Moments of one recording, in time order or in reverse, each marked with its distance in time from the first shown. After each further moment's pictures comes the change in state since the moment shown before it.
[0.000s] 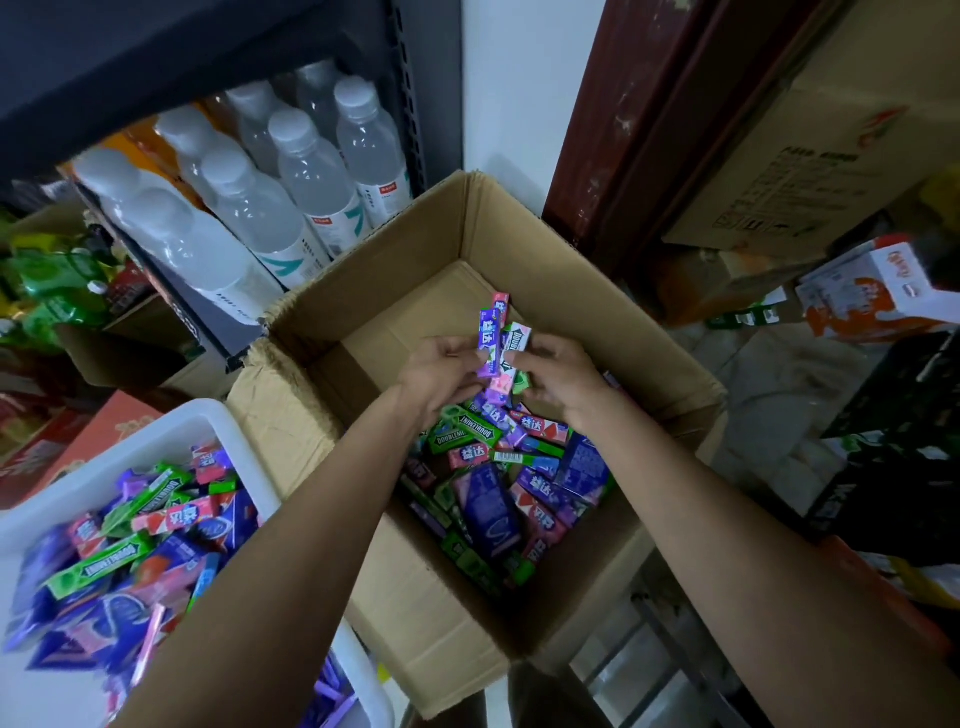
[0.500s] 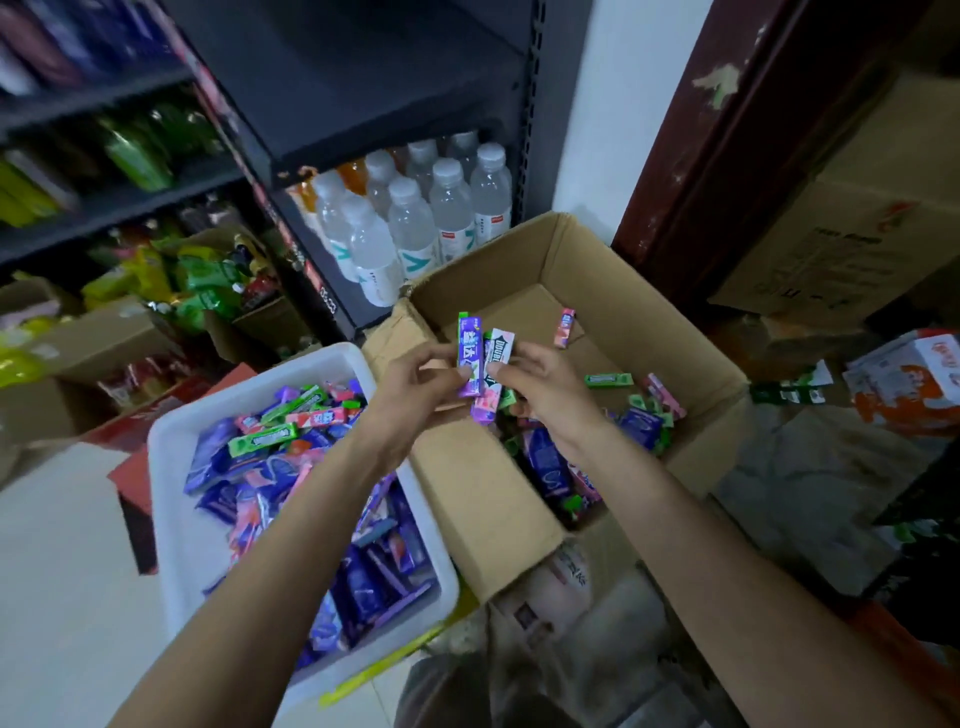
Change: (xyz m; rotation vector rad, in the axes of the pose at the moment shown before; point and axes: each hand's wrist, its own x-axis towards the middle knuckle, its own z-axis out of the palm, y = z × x) left_hand -0.188 -0.035 -0.072 -0.142 0.119 0.334; right_hand -0.154 -0.003 0.090 -0.025 -0.223 -0.342
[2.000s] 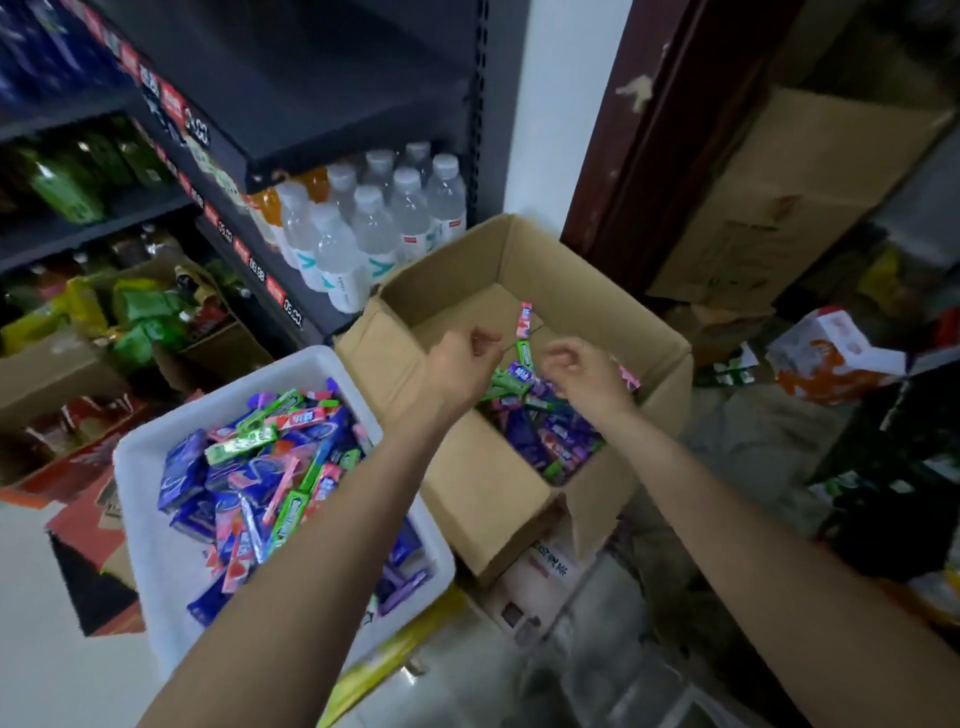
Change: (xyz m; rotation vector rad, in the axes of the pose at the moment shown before) left_hand 0.016 -0.011 0.046 0.558 0.038 0.250; right_hand -0.022 0.029 -0.050 -0.460 0.343 -0.081
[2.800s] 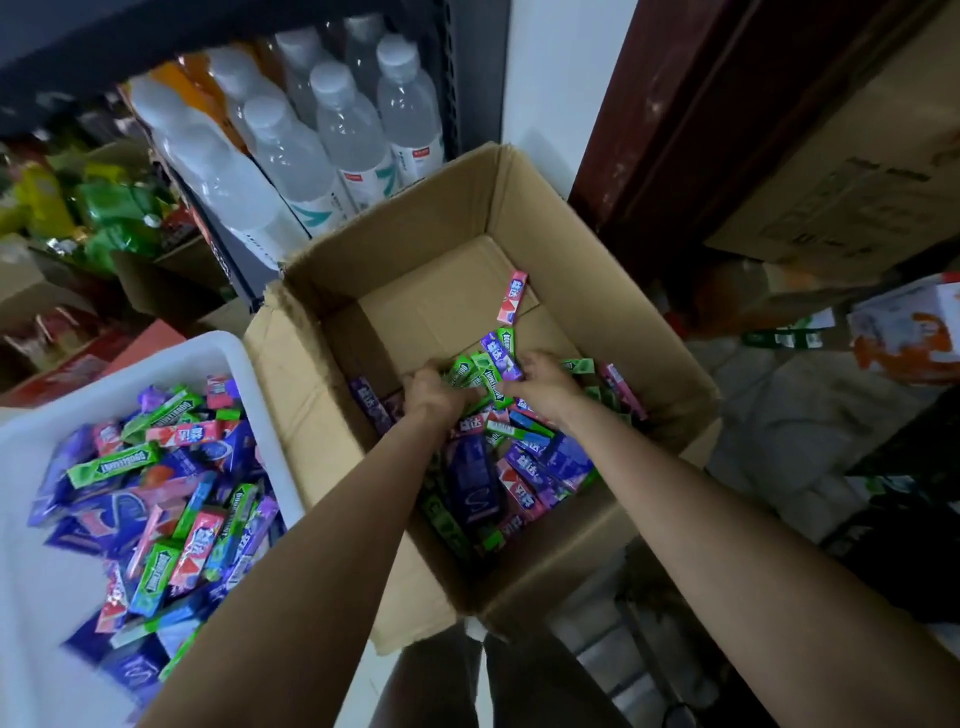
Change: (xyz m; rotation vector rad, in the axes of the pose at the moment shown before) left_hand 0.114 -0.077 0.103 0.008 0.008 -0.683; right_hand 0.150 0.093 0.017 -0.068 -0.442 0.370
